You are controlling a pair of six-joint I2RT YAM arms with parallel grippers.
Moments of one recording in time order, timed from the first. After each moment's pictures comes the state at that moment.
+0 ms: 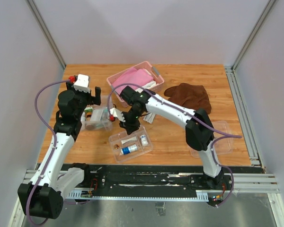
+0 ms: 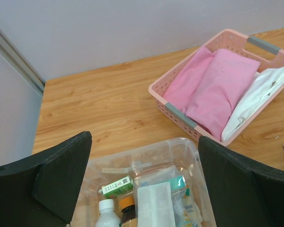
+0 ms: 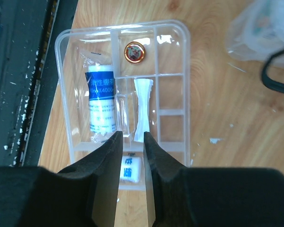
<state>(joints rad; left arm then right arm) -0.09 0.92 0.77 0.07 0.02 0.15 0.93 2.11 1.89 -1.04 -0.61 -0.87</state>
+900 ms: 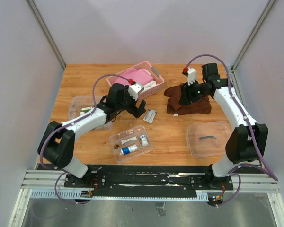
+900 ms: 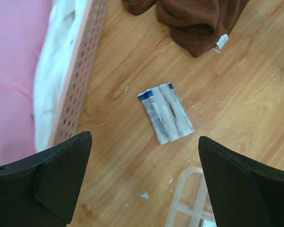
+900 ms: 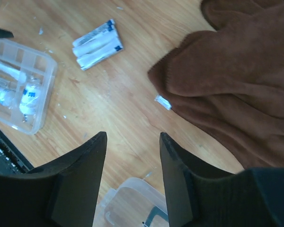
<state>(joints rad) -0.50 1.47 0.93 0.06 0.29 0.16 0.17 1.59 1.43 -0.80 -0.57 -0.36</state>
